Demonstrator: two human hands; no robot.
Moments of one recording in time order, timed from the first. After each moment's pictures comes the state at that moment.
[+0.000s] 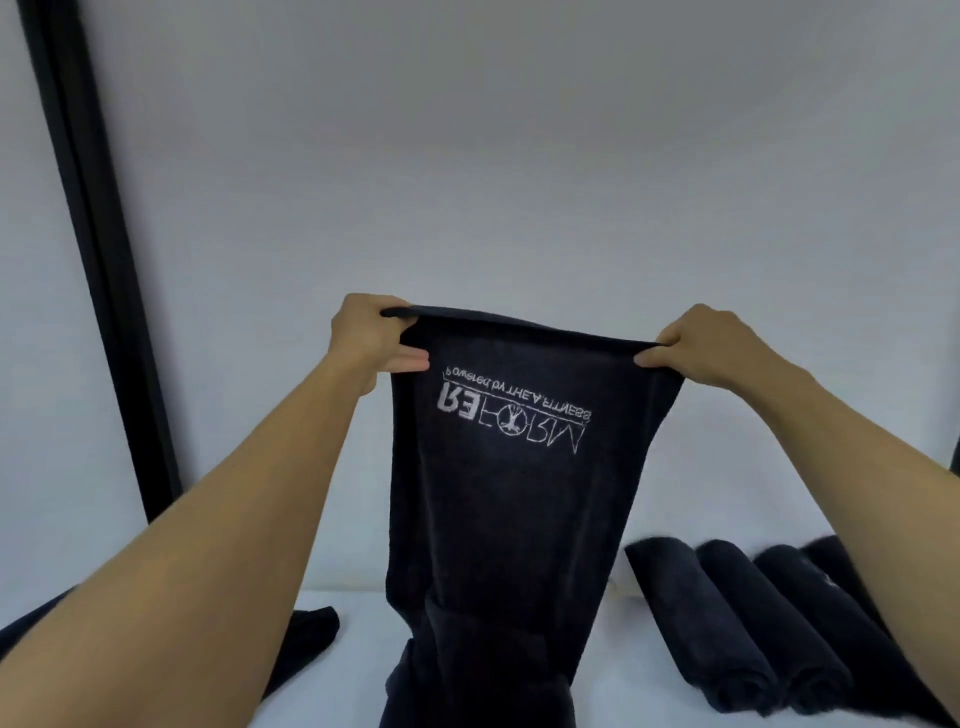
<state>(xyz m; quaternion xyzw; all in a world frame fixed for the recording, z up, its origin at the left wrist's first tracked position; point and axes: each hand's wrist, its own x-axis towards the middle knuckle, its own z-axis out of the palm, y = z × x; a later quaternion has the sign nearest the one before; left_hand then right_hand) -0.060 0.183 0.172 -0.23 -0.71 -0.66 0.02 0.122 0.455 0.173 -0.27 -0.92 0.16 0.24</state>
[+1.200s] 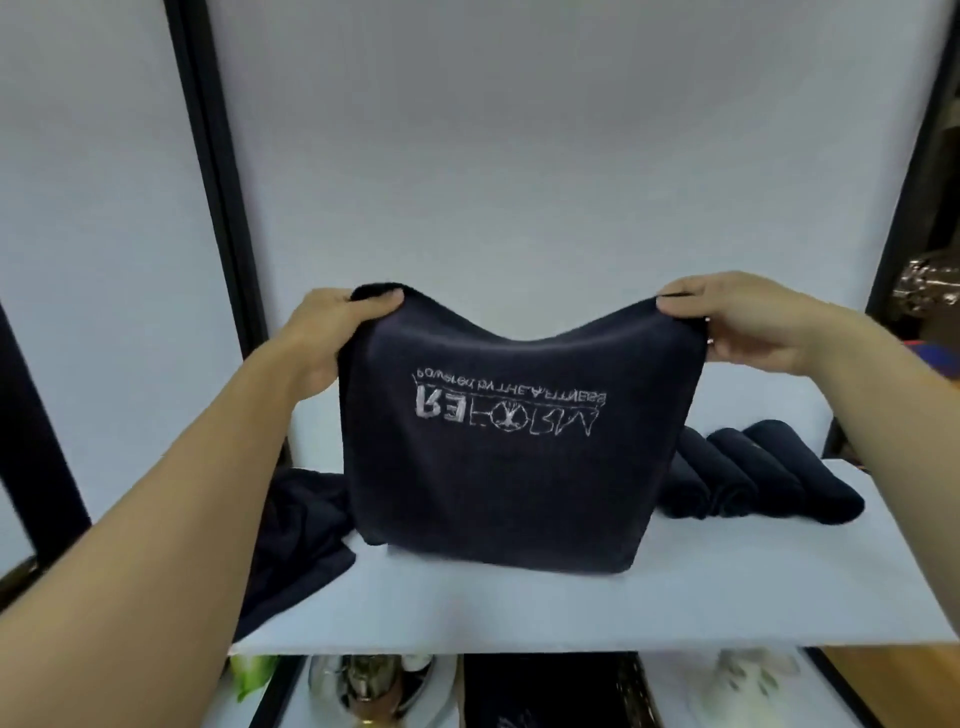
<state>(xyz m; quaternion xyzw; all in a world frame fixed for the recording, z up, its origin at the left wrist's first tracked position) 0.071 -0.003 0.145 -0.26 -0.70 -0.67 -0.08 0.283 0.313 0.162 -0.11 -0.82 0.54 0.16</state>
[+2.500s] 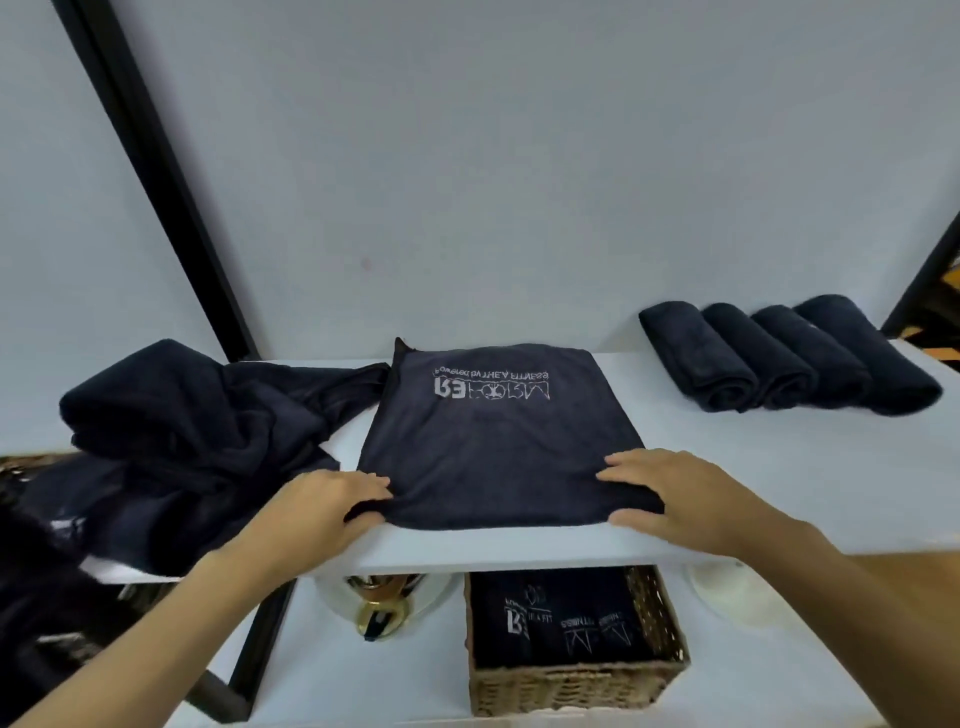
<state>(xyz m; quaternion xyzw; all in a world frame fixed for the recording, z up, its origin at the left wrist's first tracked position) 0.036 -0.045 -0.134 -0.48 -0.87 -0.13 -0.01 0.258 0.296 -0.123 -0.08 -0.99 0.10 -0.02</state>
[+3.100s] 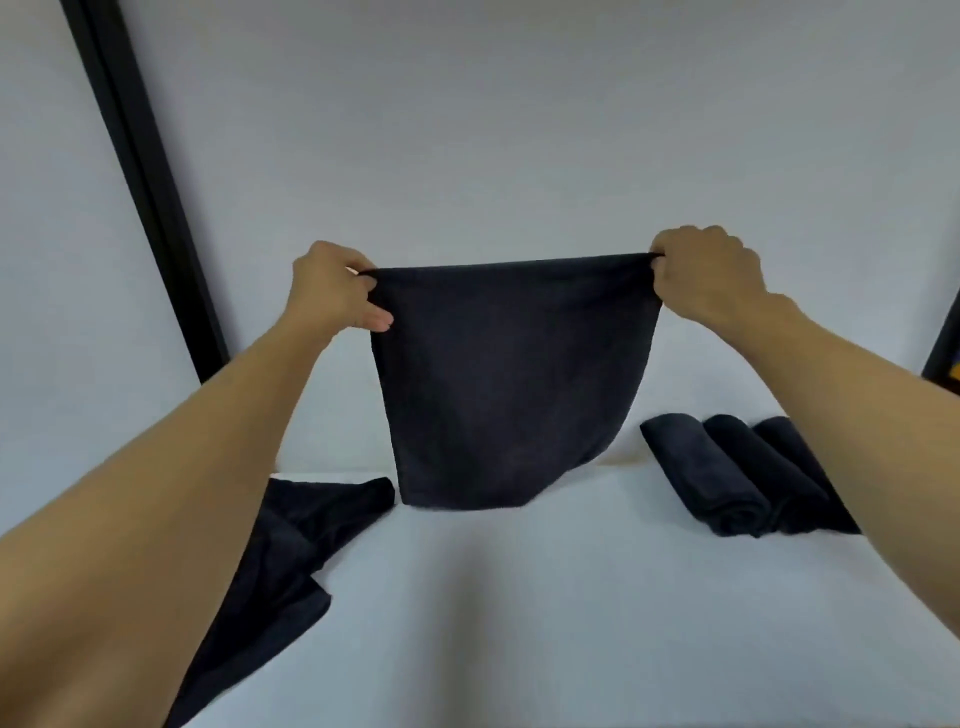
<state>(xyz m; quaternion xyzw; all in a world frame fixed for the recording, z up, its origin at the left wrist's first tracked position) -0.051 0.080 0.126 -0.23 -0.83 -0.51 0.08 0.131 0.374 0.125 -0.30 -0.90 -0.01 0.31</state>
